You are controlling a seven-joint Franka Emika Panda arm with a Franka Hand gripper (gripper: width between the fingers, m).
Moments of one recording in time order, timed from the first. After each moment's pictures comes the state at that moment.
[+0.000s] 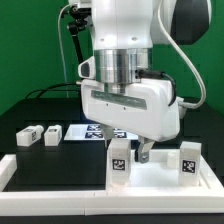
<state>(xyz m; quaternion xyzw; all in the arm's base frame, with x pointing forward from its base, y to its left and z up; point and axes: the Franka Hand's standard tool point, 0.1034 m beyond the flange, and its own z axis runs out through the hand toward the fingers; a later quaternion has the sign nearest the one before) 0.625 0.010 0.078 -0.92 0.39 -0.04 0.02</state>
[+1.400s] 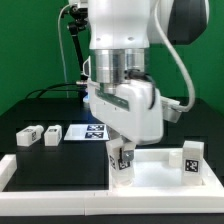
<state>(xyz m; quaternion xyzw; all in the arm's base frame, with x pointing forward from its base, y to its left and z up) 0.628 0.003 0.078 -0.82 0.58 -0.03 0.03</state>
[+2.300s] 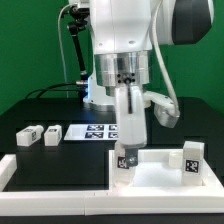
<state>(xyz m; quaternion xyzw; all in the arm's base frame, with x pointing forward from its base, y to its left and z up) 0.621 0.018 0.074 -0.76 0.65 -0.01 0.04</state>
